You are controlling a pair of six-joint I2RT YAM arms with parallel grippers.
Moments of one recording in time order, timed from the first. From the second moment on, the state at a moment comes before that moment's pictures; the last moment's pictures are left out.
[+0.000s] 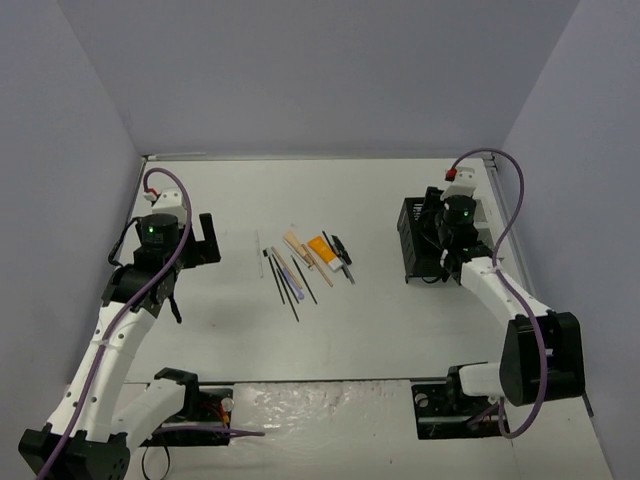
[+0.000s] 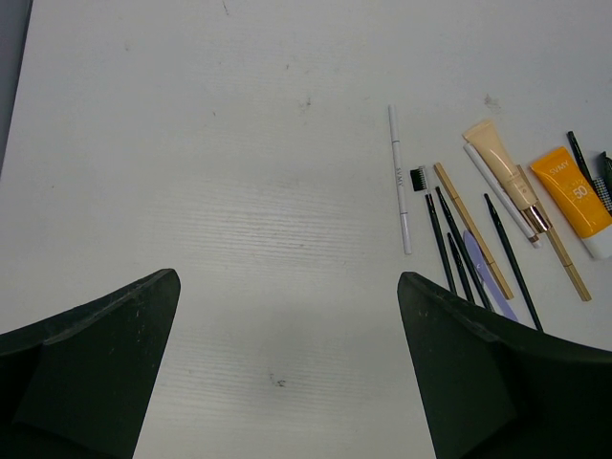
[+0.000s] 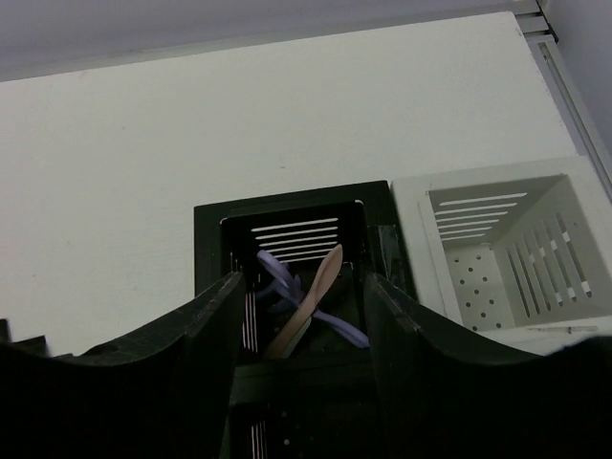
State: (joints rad) left arm -0.19 0.91 0.98 -0.65 -0.19 -0.22; right arm 0.12 1.32 0.74 0.26 0.18 0.14
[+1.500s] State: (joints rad) left arm -0.18 0.91 0.98 -0.65 -0.19 -0.23; right arm 0.98 1.91 1.22 -0.31 0.16 0.18
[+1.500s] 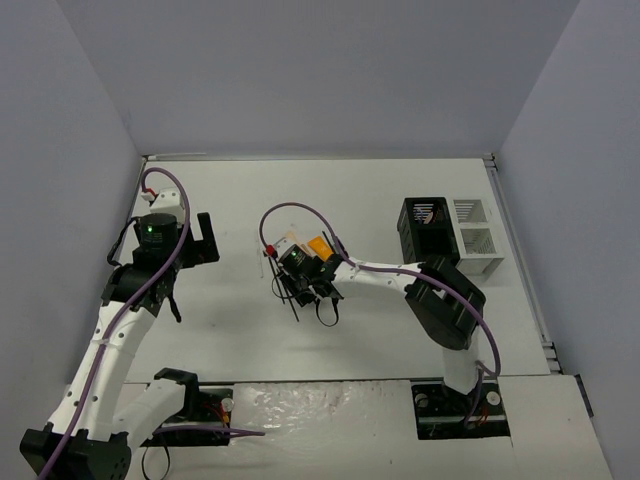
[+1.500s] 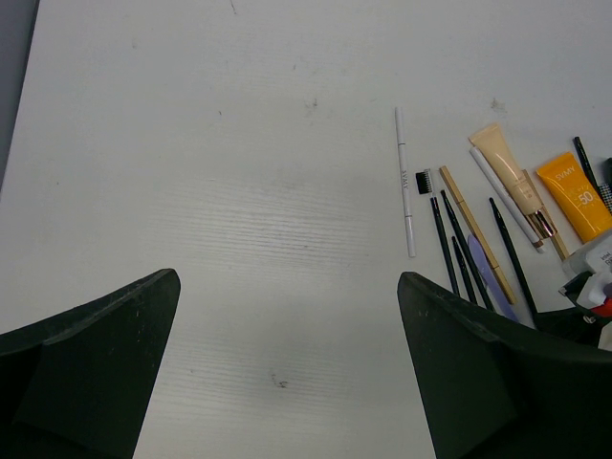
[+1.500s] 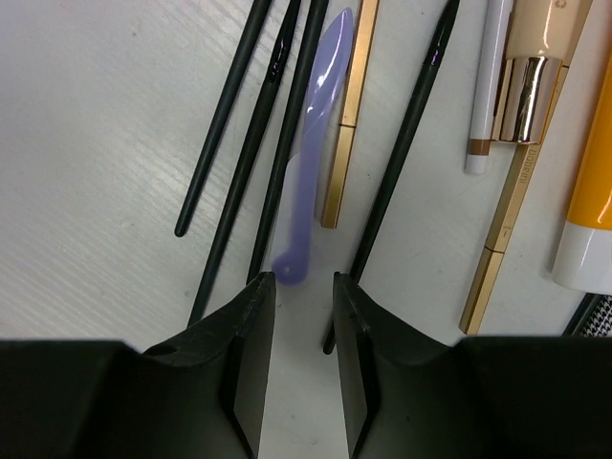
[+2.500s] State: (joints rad) left arm -0.18 0.91 0.98 -0.65 -0.19 -0.23; right arm 0.98 1.95 1.23 -0.27 0.16 0.18
